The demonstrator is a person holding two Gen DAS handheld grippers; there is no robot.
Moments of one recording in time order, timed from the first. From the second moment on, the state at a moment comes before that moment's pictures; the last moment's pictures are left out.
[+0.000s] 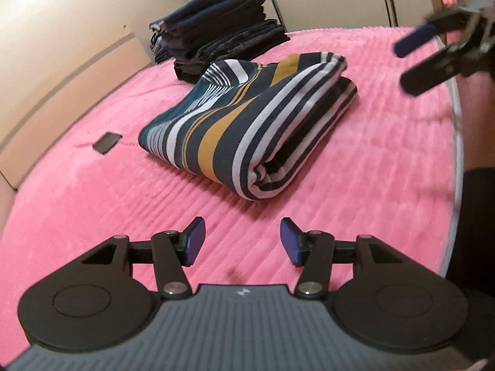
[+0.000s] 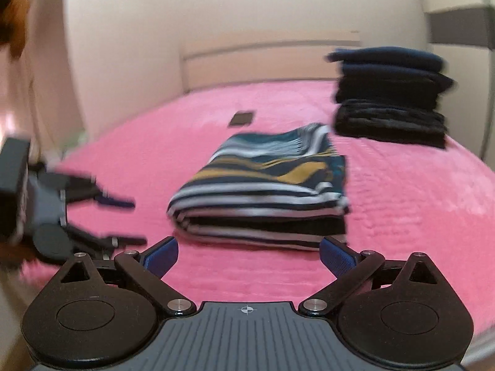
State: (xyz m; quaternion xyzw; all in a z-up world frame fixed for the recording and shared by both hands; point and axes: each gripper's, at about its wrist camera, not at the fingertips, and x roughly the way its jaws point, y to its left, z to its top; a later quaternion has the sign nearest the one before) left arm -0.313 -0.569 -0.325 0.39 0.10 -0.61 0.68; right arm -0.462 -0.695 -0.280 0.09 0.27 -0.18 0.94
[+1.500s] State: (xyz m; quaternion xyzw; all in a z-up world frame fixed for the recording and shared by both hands) left arm -0.354 -0.647 -0.391 0.60 -0.27 -0.57 0.49; right arm -0.525 -0.702 -0.326 -0.34 0.36 -0.11 0.86
